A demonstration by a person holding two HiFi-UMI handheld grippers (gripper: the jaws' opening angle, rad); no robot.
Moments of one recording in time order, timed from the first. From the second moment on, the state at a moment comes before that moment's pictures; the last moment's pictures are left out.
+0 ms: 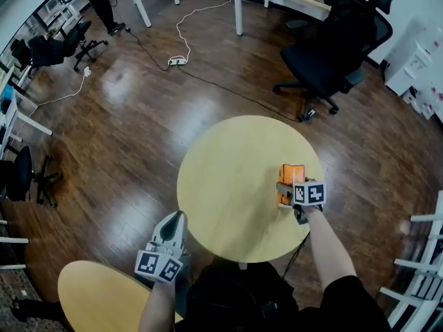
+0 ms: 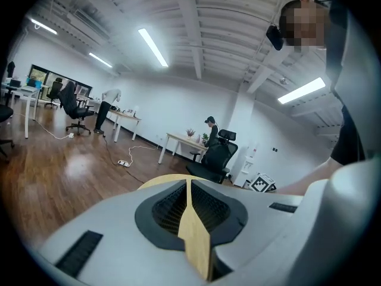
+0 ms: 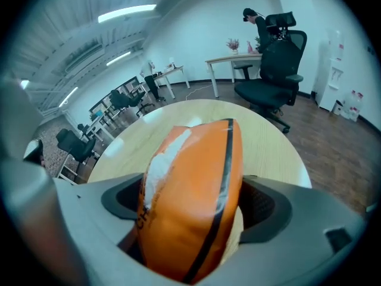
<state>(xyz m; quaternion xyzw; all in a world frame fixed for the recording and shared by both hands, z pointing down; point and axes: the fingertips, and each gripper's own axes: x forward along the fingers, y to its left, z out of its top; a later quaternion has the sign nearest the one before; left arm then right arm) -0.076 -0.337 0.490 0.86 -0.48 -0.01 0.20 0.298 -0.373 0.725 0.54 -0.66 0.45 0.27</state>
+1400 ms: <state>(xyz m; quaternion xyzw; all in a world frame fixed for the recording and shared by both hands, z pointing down) -0.087 -0.263 0.403 0.83 -0.54 -0.08 0.07 0.256 -0.365 0.388 0.54 -0.83 0.15 -0.06</state>
